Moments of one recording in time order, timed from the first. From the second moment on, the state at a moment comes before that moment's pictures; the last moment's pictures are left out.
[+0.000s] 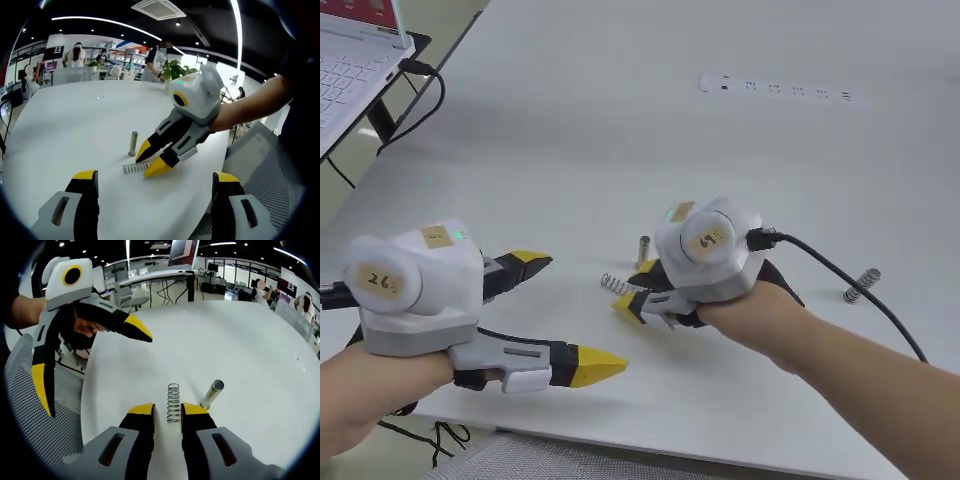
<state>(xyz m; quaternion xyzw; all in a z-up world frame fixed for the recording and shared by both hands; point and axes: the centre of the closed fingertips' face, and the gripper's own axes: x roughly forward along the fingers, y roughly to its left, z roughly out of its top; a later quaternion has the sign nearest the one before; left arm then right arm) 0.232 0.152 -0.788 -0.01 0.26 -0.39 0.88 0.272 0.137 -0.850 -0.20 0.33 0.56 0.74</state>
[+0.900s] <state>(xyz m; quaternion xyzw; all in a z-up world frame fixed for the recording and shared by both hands) 0.235 0.141 -0.784 -0.01 0.26 -0.40 0.88 0.262 0.109 -0.826 -0.21 0.30 0.56 0.75</state>
